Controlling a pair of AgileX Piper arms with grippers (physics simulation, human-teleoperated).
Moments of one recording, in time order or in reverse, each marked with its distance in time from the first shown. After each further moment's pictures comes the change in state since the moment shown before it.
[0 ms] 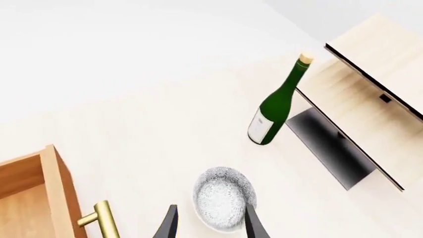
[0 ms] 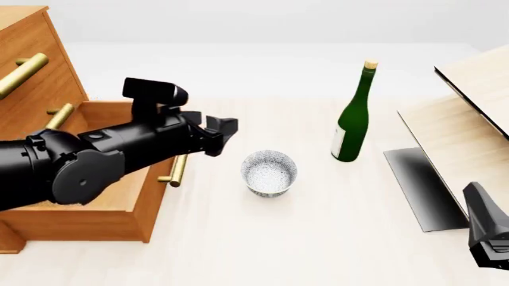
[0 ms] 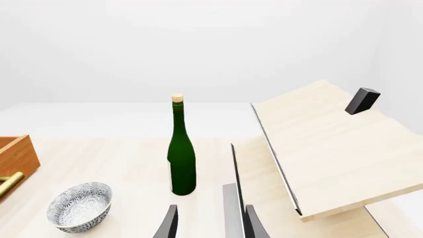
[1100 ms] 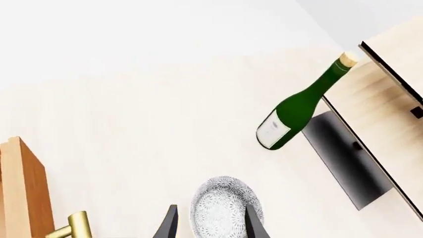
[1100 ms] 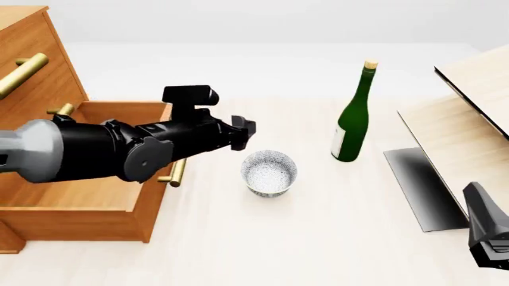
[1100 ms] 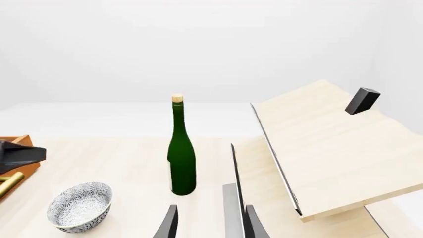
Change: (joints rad) left arm 0.010 0.266 -0.152 -0.024 -0.105; right arm 0.000 0.000 0.000 0.000 0.000
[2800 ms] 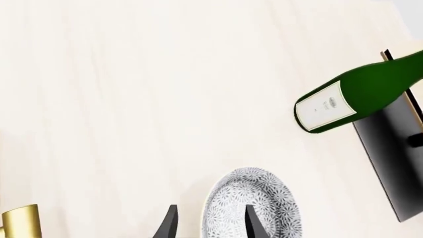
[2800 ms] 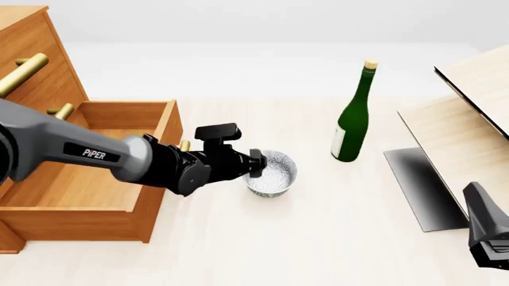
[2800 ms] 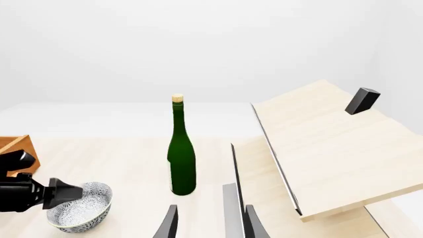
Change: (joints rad) left arm -0.014 0.348 -0.110 -0.031 -0.152; right arm 0.000 0.000 0.000 0.000 0.000
